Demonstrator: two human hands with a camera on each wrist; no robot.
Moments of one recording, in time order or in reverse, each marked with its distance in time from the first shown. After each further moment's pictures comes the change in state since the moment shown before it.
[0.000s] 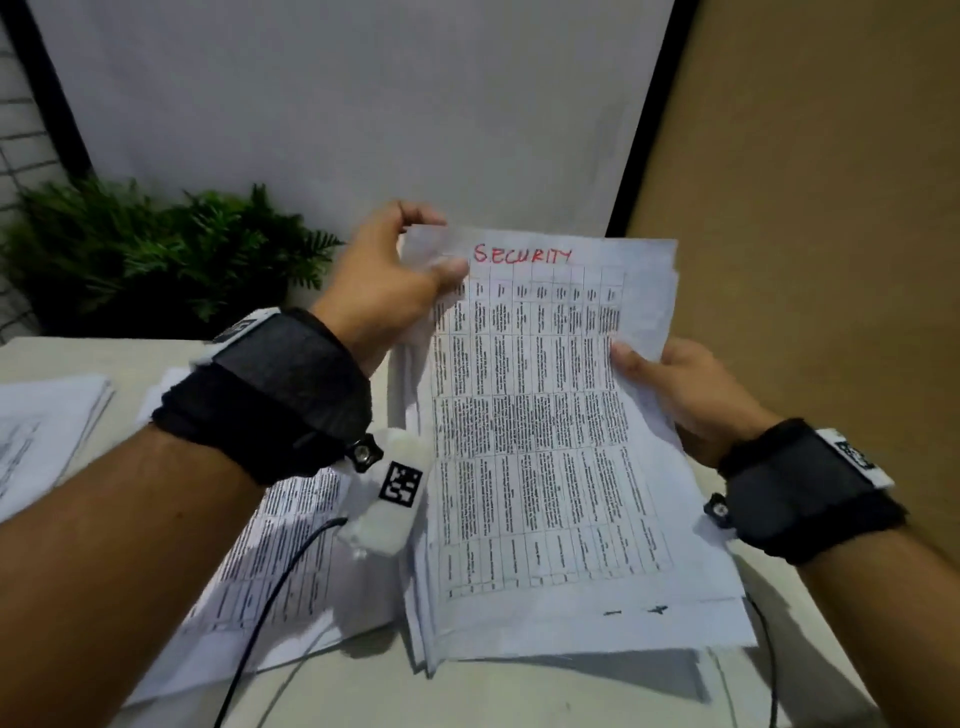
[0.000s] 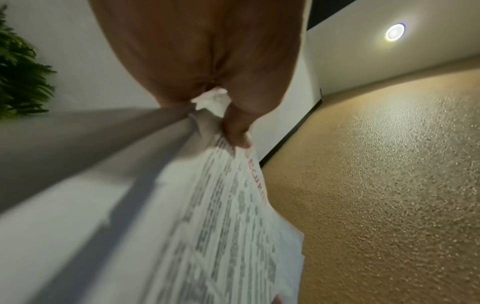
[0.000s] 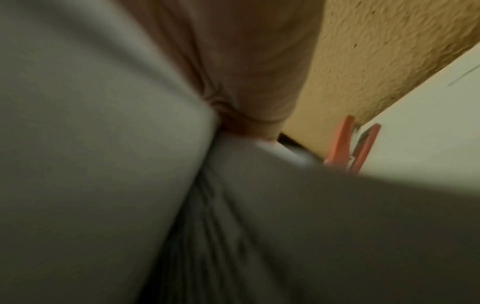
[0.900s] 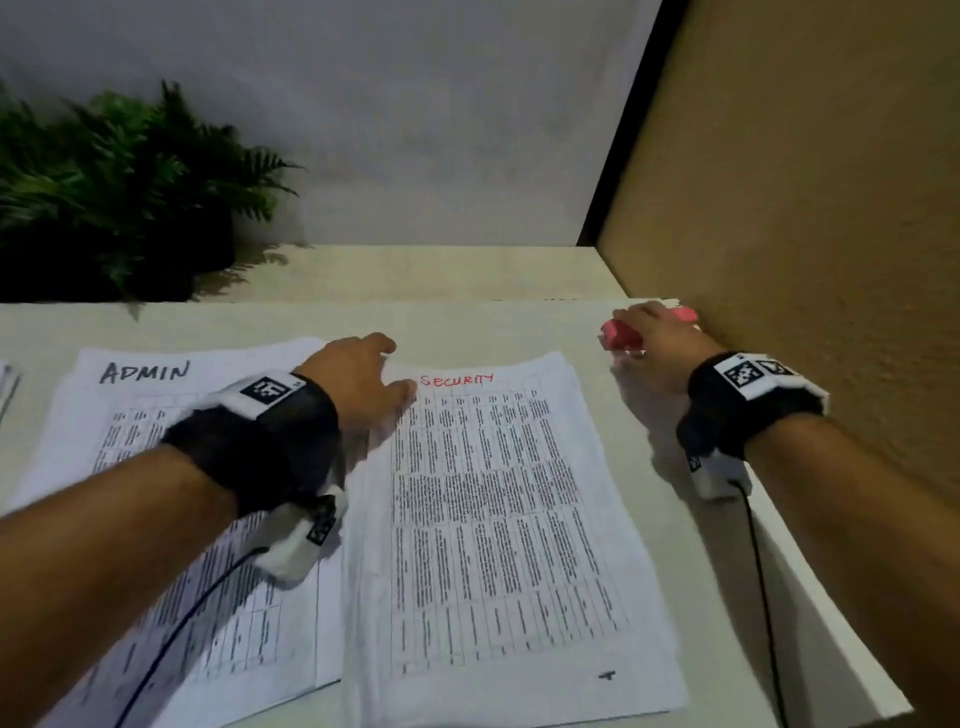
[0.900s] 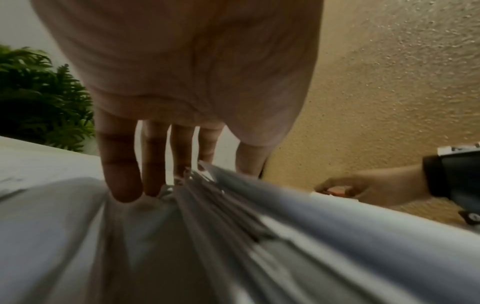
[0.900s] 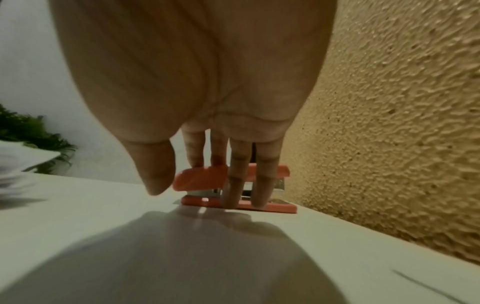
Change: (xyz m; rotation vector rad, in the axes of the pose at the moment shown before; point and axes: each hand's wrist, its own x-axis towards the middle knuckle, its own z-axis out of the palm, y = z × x) left_hand 0.024 -0.112 -0.008 1.152 -0.387 -0.404; right_hand 0.094 0.057 -0.078 -1.295 -0.029 0.323
